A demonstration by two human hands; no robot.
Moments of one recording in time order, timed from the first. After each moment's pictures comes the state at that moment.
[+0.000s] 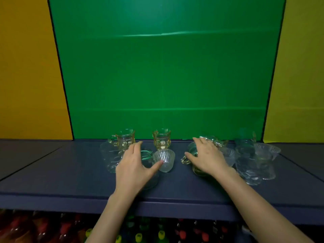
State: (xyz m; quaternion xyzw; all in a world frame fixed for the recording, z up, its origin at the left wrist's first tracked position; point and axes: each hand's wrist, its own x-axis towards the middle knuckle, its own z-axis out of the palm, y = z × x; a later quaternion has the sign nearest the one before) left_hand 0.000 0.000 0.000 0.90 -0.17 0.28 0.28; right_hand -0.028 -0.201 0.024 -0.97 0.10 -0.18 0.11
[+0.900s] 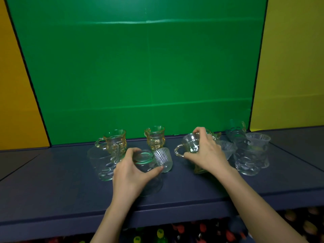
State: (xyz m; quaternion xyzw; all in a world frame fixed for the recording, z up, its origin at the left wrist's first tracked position) left_hand 0.020 0.009 -0.007 0.83 -0.21 0.20 0.47; right_hand -0.033 -0.187 0.020 -0.92 0.18 -0.25 0.24
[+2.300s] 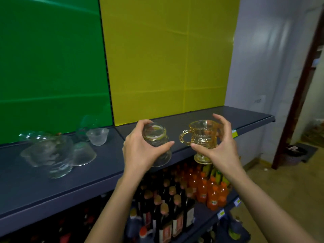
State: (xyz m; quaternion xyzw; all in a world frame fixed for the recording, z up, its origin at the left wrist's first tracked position) left_hand -0.222 -0.392 0.013 0.69 -0.43 0.12 0.57; right_hand -0.382 -0.514 0.002 -0.75 0.21 -0.52 0.34
